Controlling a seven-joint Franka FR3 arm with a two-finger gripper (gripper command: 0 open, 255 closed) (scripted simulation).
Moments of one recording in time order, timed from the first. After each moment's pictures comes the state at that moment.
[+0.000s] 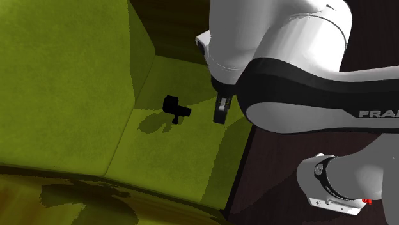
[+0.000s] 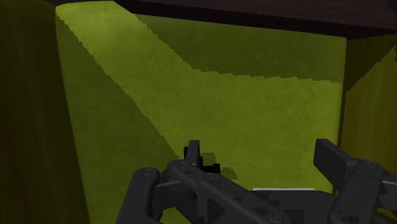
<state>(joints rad) -0.04 -0.37 -0.05 -2.57 -0.01 2.16 -0.22</state>
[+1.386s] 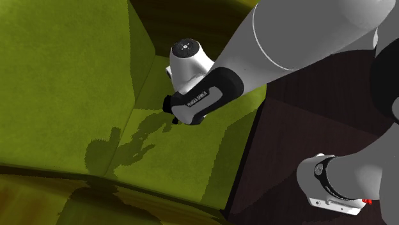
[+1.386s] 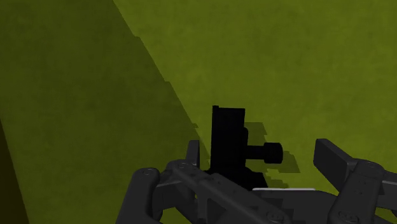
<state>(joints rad) -0.10 0.49 -0.04 -2.23 0.16 2.74 -0.49</state>
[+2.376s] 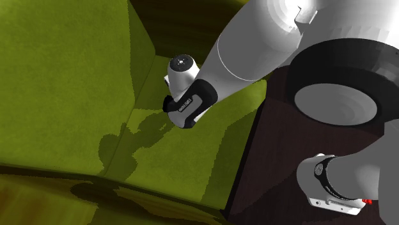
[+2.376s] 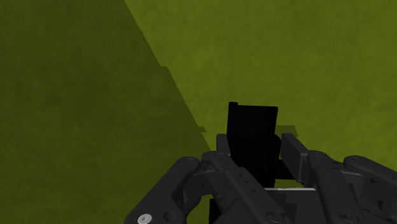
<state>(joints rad) -0.13 0.72 -0.01 -2.08 0.18 2.84 -0.53</state>
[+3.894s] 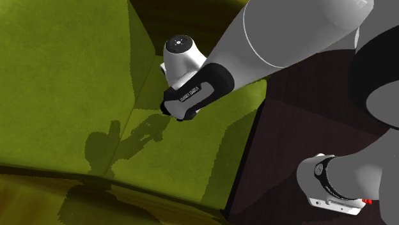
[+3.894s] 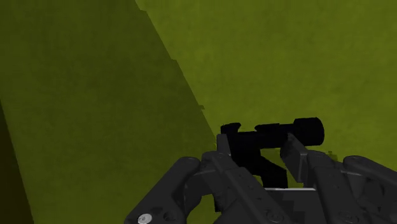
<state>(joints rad) -0.11 0.53 -0.03 -2.15 0.16 2.72 -0.51</state>
